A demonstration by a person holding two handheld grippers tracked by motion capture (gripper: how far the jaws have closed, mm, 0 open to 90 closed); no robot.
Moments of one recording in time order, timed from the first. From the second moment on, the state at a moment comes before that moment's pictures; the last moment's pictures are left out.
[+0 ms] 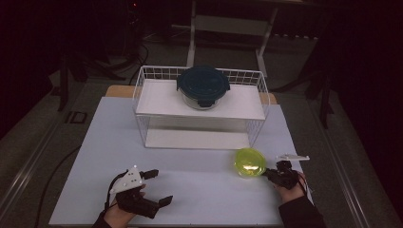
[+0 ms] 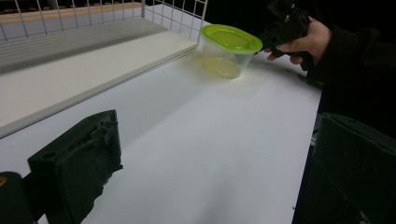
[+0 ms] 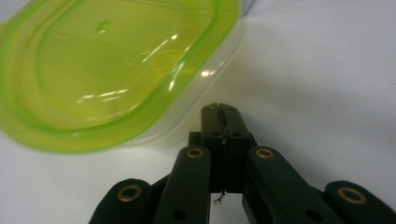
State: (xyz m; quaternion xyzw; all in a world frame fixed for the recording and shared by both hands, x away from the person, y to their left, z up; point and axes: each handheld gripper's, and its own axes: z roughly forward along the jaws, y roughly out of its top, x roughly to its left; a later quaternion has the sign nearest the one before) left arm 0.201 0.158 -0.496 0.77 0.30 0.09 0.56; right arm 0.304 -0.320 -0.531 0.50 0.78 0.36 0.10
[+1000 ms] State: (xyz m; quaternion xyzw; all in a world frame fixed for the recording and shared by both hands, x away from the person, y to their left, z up) left arm 0.200 0.159 -0.496 0.77 0.30 0.09 0.56; right arm 0.323 -0.268 -0.532 0.47 0.80 0.37 0.07
